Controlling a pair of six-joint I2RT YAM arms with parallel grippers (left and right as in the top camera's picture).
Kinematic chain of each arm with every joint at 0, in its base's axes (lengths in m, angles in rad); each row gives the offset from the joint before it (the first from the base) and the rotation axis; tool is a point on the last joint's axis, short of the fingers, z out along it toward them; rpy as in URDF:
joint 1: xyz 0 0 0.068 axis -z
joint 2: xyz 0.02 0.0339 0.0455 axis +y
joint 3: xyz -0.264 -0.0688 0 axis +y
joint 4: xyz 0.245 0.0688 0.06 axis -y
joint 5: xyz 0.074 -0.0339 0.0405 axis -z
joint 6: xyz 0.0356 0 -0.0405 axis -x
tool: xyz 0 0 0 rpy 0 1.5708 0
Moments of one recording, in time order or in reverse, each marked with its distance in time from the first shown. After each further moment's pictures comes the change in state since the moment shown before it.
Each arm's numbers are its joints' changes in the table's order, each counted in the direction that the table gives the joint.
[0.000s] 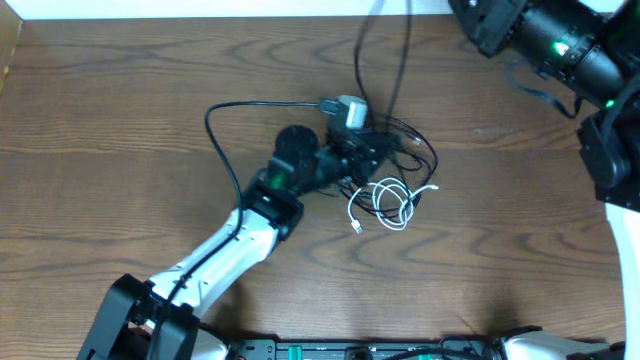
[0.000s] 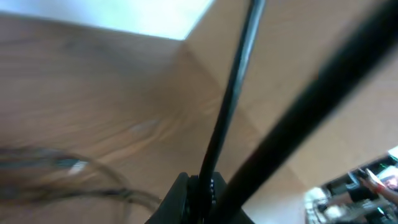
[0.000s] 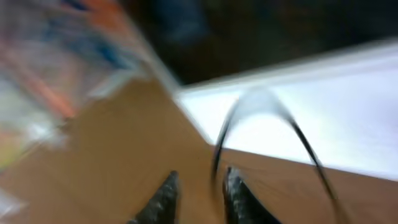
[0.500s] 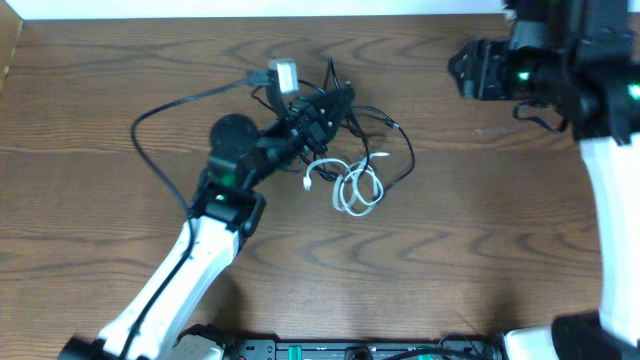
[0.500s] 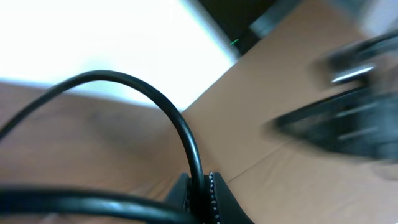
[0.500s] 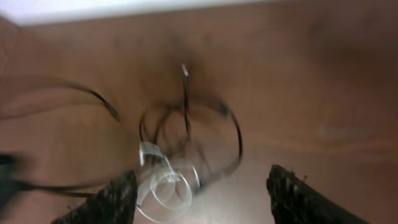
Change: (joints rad) left arm -0.165 -0.196 -0.048 0.034 -0.012 0.245; right arm 0.074 0.182 -0.001 -0.660 0.257 0.366
